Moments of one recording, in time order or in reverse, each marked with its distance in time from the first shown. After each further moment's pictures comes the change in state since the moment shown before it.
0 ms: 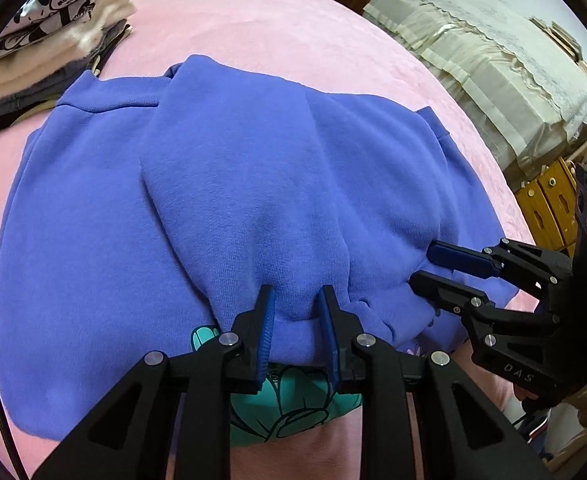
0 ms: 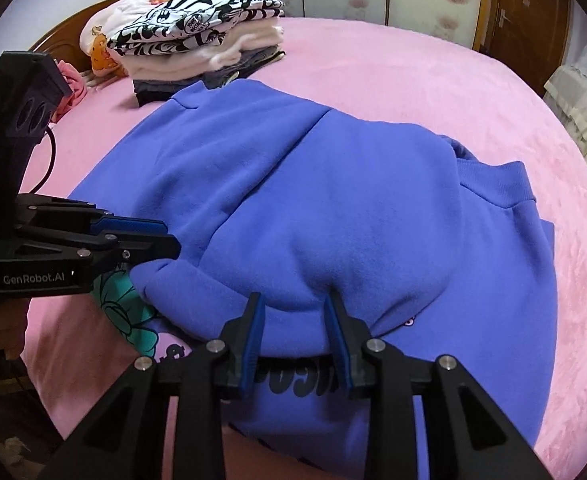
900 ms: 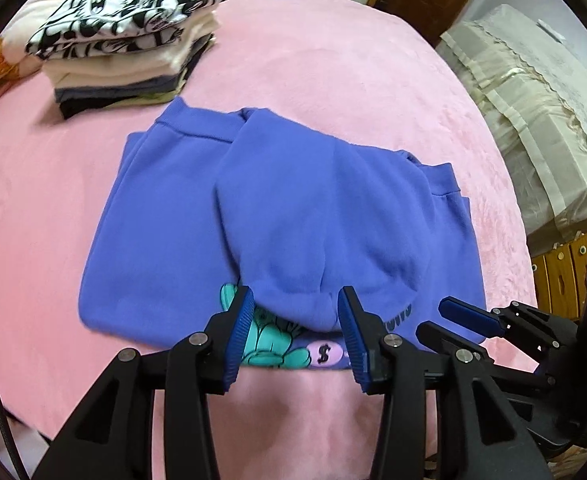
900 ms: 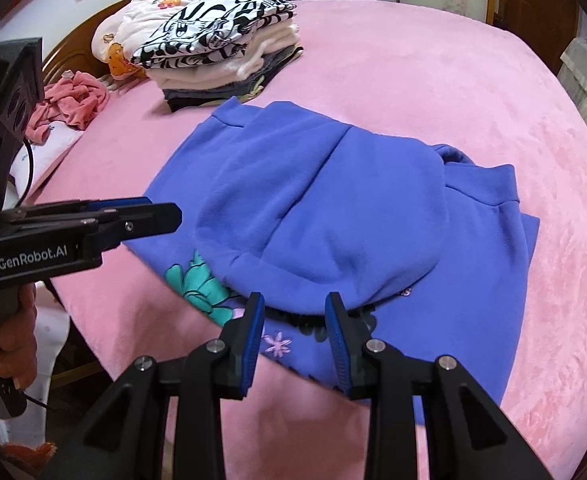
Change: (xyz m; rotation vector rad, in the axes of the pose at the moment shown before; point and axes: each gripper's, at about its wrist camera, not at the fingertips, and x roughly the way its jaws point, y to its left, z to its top) left arm -0.097 -0.041 0.016 -0.231 0.001 0.199; right arm -0.074 0.004 0.025 0.054 0.110 0.142
